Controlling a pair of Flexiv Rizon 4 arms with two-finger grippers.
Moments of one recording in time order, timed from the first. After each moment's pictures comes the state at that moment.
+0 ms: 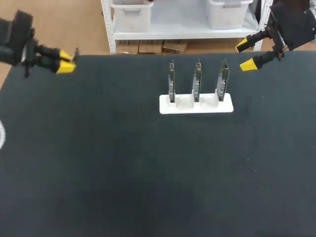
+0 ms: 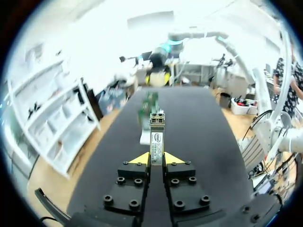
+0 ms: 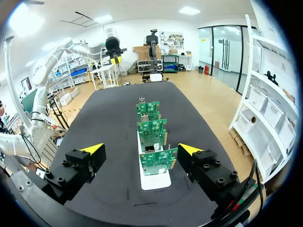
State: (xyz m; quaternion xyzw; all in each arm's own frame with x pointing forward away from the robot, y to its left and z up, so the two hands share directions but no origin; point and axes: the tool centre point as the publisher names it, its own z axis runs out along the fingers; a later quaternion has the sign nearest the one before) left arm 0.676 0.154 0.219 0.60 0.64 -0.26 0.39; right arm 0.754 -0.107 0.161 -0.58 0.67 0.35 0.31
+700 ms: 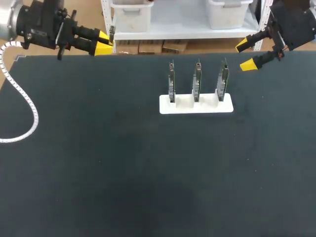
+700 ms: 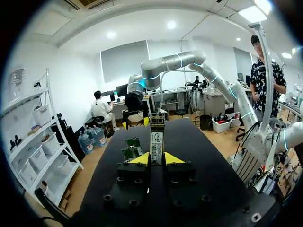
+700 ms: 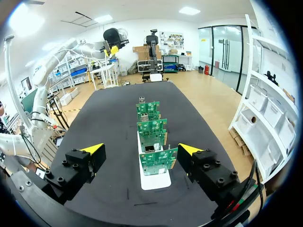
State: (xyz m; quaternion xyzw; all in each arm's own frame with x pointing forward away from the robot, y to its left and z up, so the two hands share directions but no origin) left arm 0.674 0.062 0.265 0.63 0.52 -0.38 0.43; right arm 0.754 -0.107 0.161 -0.58 0.67 0.35 0.31
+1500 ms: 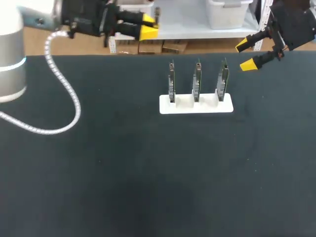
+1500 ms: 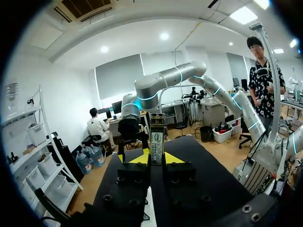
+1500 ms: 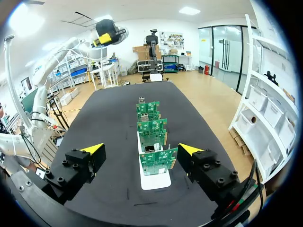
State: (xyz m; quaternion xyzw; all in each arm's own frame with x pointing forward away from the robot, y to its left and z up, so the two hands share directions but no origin) left arm 0.671 -0.052 0.311 0.63 0.46 -0.41 0.47; right arm 0.754 -0.107 0.161 -0.58 0.67 0.35 0.31
